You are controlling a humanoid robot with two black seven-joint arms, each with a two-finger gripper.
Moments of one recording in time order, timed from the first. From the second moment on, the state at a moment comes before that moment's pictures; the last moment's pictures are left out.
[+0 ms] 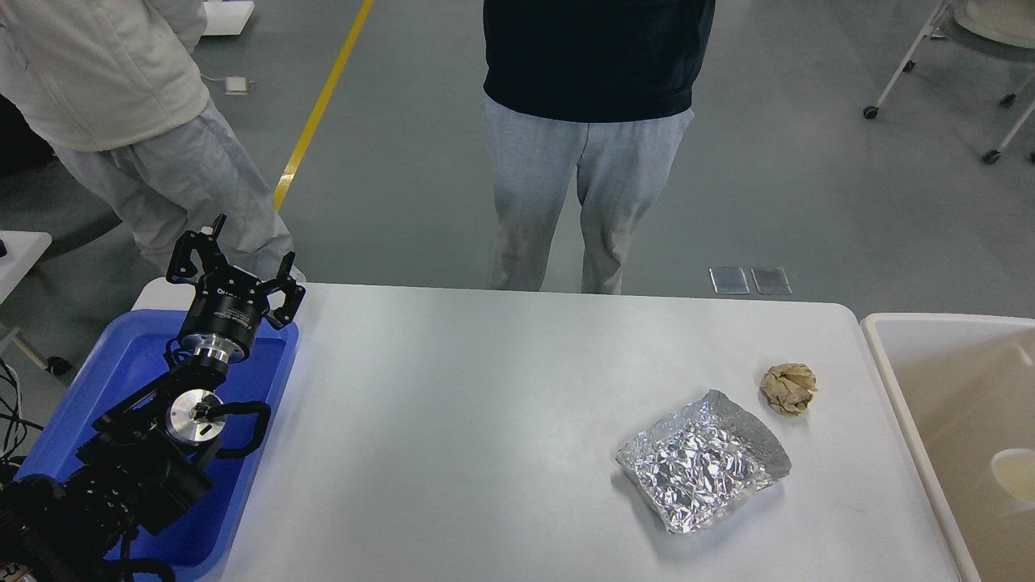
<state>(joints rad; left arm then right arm) -0.71 0.21 -0.75 -0.22 -0.11 -0.64 -0.55 0.48 -0.48 0.32 0.05 -0.07 -0.07 0.13</state>
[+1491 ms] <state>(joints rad) -0.71 0.21 -0.75 -0.22 -0.11 -0.64 -0.55 0.44 -0.69 0.83 0.79 -0.15 0.00 0.20</state>
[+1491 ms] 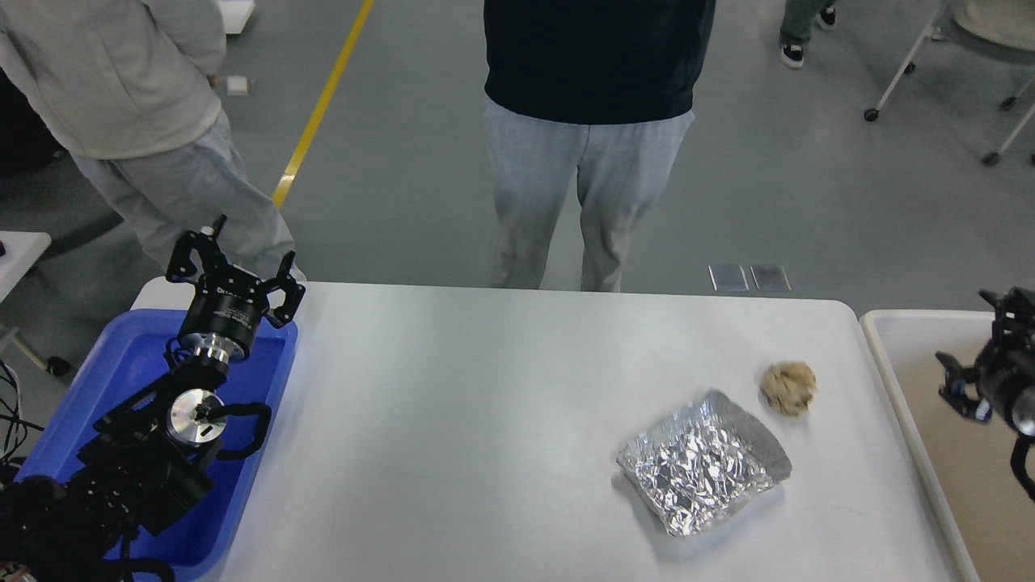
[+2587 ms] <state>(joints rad) -0.71 0.21 -0.75 -0.22 -0.11 -0.64 -0.55 0.34 -0.35 1.19 0.99 -0.39 -0.02 0.34</state>
